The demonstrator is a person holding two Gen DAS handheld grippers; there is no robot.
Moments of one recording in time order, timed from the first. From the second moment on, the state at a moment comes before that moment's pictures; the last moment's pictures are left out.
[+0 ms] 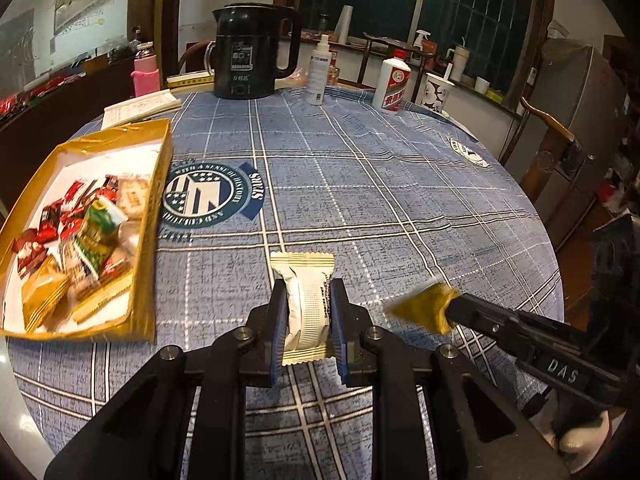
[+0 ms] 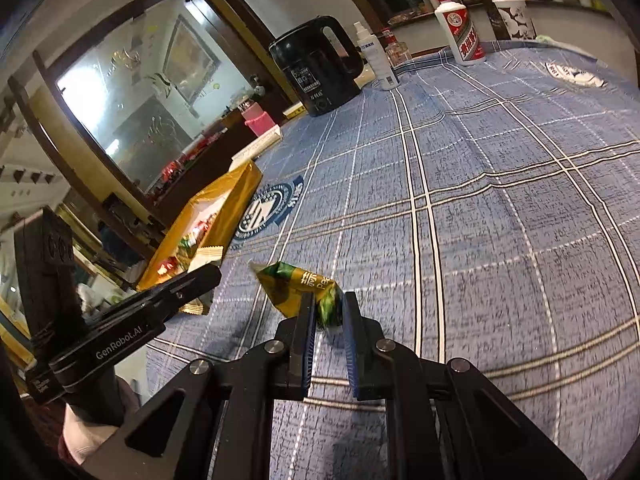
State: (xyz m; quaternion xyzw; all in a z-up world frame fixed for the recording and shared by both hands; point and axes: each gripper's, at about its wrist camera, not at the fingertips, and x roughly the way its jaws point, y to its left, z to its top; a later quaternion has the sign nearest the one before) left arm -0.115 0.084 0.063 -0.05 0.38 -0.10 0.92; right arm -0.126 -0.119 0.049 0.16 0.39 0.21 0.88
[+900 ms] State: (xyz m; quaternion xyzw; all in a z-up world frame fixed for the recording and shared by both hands) left arm -0.121 0.117 0.019 -0.09 0.43 -0.12 0.89; right arm -0.087 -0.043 0.025 -0.04 0.43 0.22 0.87
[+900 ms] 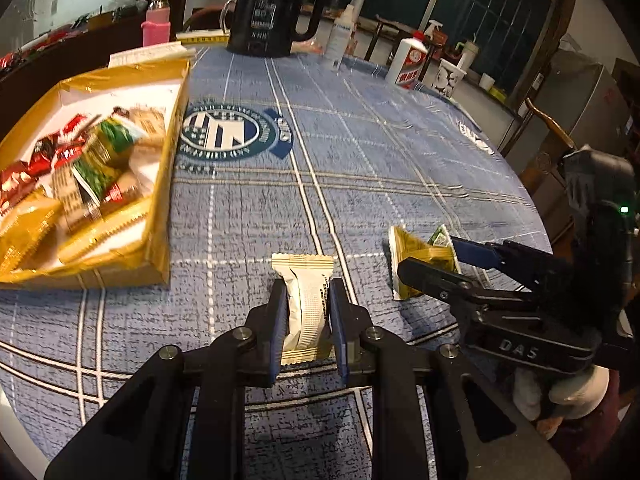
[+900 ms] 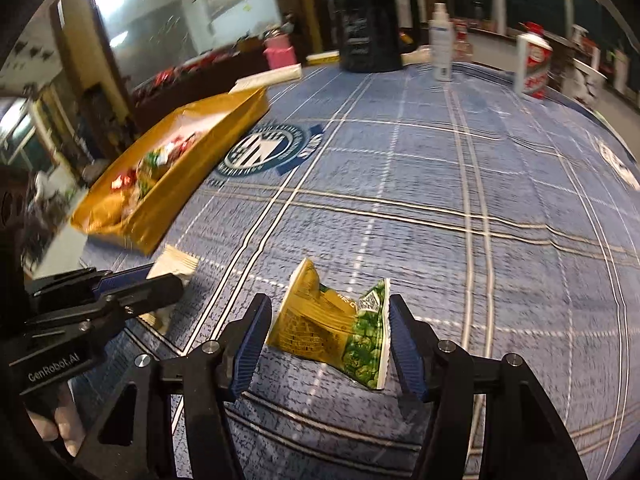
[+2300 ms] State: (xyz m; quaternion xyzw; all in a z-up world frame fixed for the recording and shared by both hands) left arm -0.118 0.093 0.016 -0.02 0.44 -0.13 0.89; right arm -0.115 -0.084 0.035 0.09 0.41 0.23 0.88
